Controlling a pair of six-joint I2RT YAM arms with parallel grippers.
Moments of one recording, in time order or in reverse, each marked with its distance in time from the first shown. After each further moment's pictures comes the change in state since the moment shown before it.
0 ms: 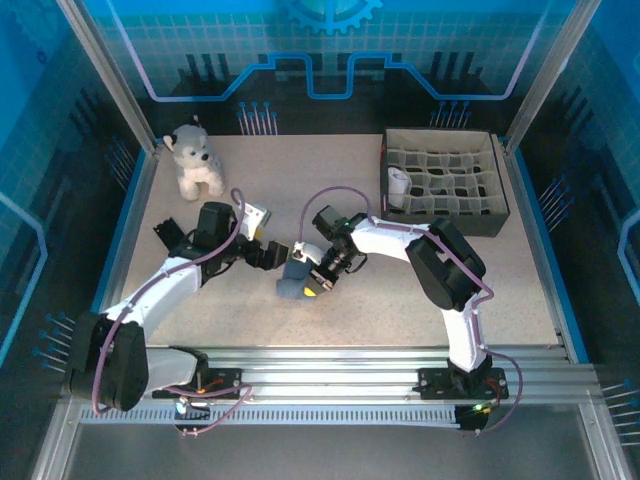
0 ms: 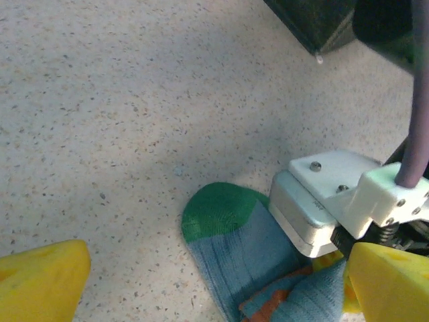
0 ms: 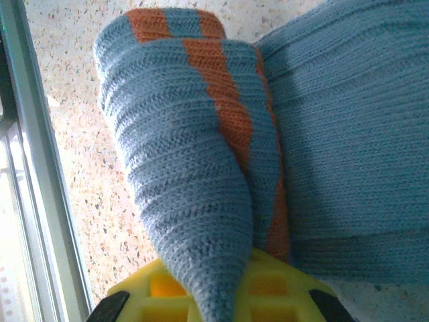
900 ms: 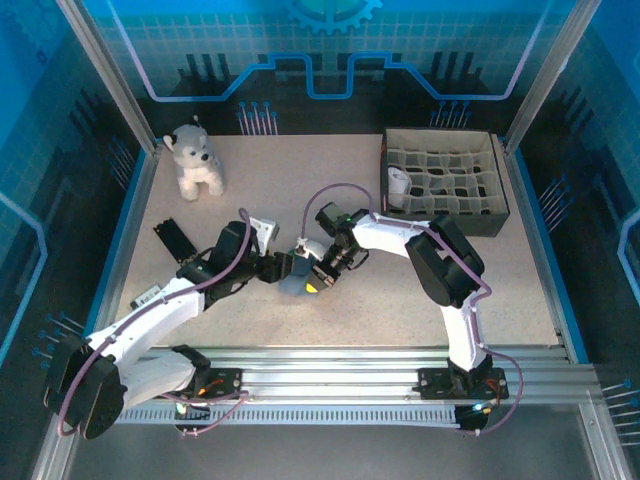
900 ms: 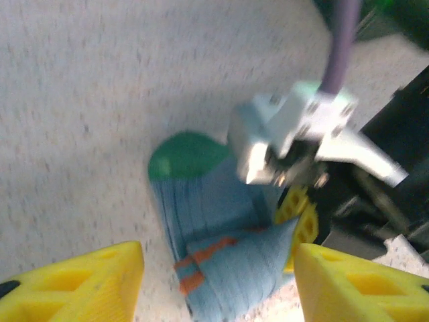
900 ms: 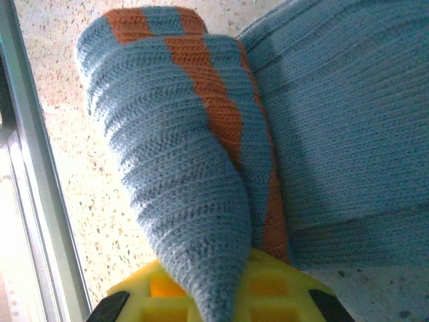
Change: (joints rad) left arm -0.259 -0.160 -0.061 -0.126 -0.355 -0.399; right arm -0.032 0.026 0.030 -0.035 -0.014 0.004
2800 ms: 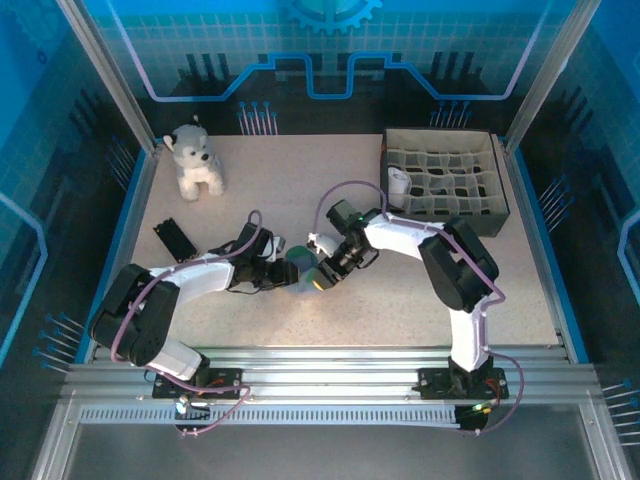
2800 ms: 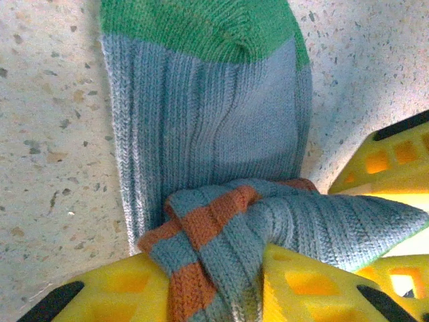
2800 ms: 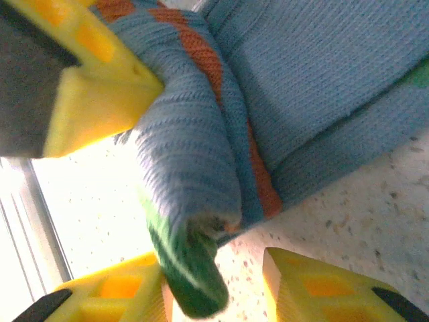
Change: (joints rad) left arm 0.077 0.423 0.027 0.110 0.294 -0.299; right arm -0.040 -0.112 -0.104 0.056 0.068 0.089
